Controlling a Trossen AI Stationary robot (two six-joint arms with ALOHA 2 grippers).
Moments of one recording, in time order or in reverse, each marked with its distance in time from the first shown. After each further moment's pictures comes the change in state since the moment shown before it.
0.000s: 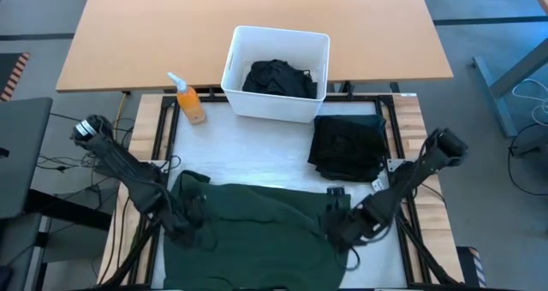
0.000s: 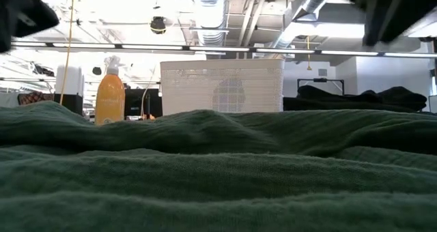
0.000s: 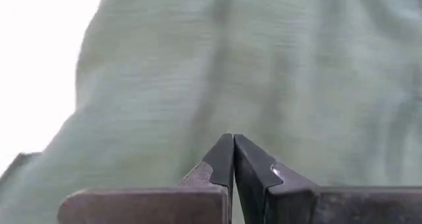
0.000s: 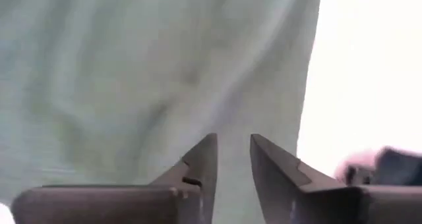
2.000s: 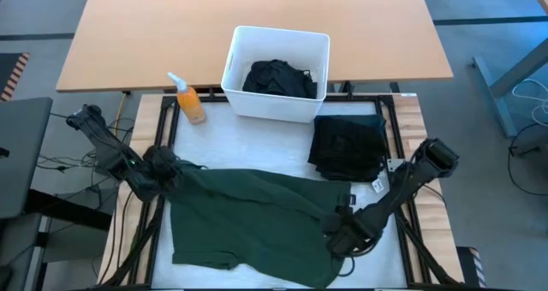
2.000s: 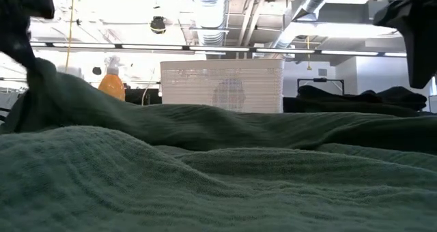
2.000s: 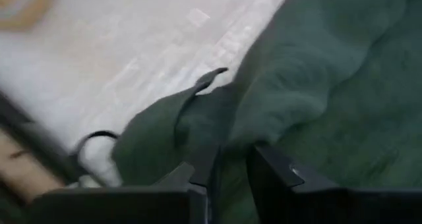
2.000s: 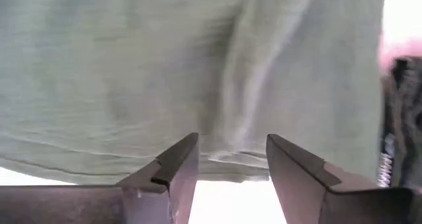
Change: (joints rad) left arm 0.024 -0.639 -0.194 -0.602 -0.236 -0.557; right arm 0.030 0.134 0.038 -0.221 -0.109 0.329
